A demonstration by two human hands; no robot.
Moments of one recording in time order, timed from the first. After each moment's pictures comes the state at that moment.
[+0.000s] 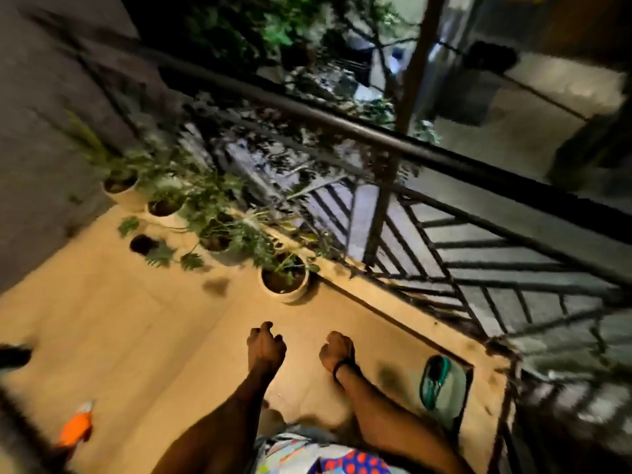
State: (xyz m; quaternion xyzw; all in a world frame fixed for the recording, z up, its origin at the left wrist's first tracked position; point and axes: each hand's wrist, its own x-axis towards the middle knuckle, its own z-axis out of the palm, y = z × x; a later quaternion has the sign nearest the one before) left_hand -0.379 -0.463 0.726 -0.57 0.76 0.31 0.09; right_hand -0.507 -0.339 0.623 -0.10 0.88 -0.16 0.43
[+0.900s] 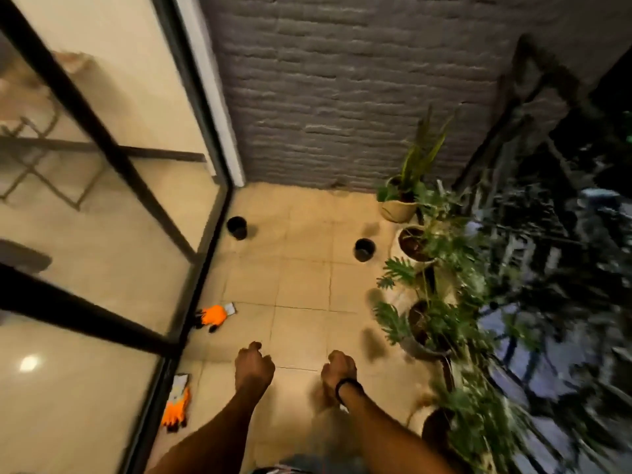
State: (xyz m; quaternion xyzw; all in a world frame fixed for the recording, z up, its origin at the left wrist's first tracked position) left_hand 0.017 -0.812 0.685 -0.87 0.33 0.35 -0.13; right_hand -0.176 -0.869 0.710 -0.57 0.69 0.09 0.43
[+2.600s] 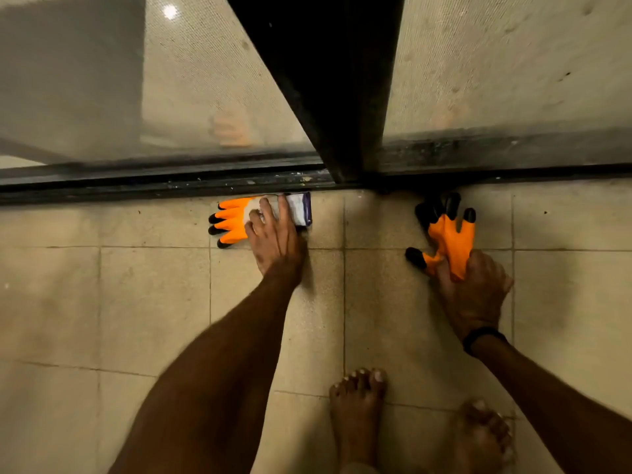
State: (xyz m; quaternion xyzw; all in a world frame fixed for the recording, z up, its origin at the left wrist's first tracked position) left_hand 0.363 -0.765 -0.007 -0.95 -0.23 0.19 0.07; right_hand 0.339 -1.075 -0.029 -0.96 0.13 0.10 0.24
